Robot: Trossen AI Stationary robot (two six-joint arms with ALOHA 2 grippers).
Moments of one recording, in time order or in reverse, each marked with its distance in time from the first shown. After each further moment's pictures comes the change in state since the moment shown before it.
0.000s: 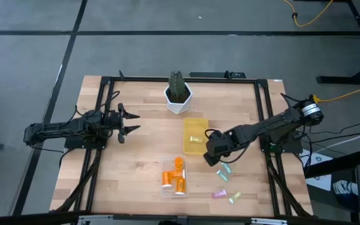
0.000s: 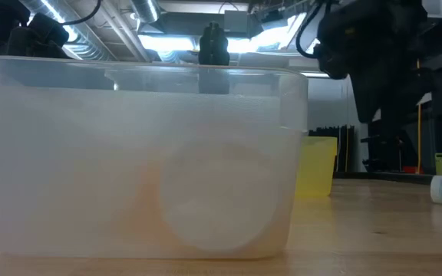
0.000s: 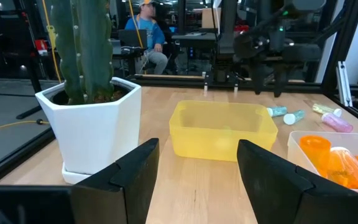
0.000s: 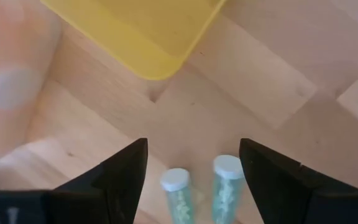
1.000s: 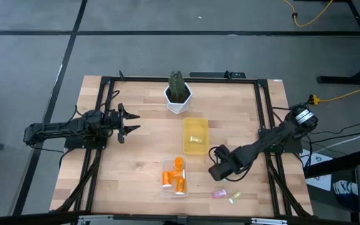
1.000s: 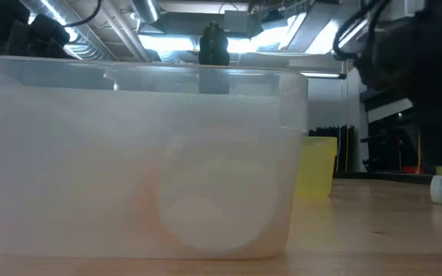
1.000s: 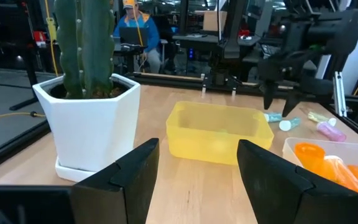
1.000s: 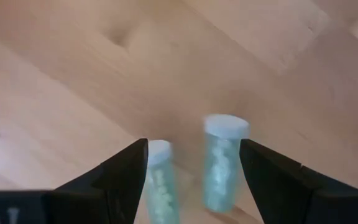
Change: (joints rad) left arm 0.000 0.000 0.000 0.005 0.000 -0.061; right arm 0.242 0.119 -0.020 -0.009 0.139 0.224
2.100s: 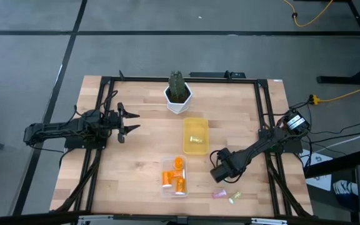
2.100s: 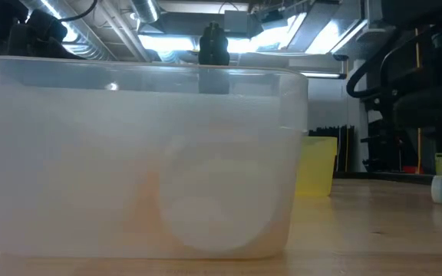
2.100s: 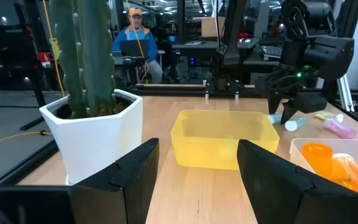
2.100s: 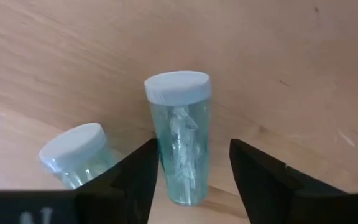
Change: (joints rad) left arm 0.000 0.000 0.000 0.032 0.000 0.089; right arm 0.000 0.132 0.002 -0.069 -0.144 0.141
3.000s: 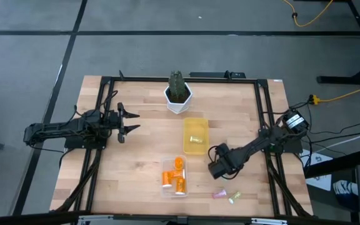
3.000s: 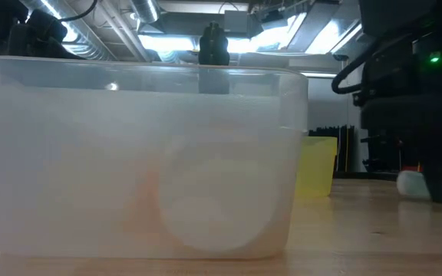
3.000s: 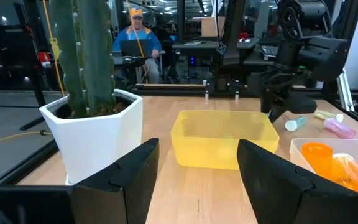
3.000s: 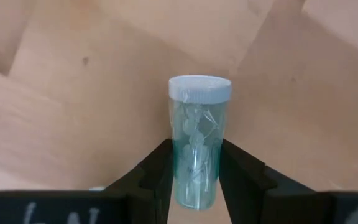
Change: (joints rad) left arm 0.000 0.000 0.000 0.000 0.000 0.000; right arm -0.039 0.000 -0.001 -0.003 0.127 -0.002
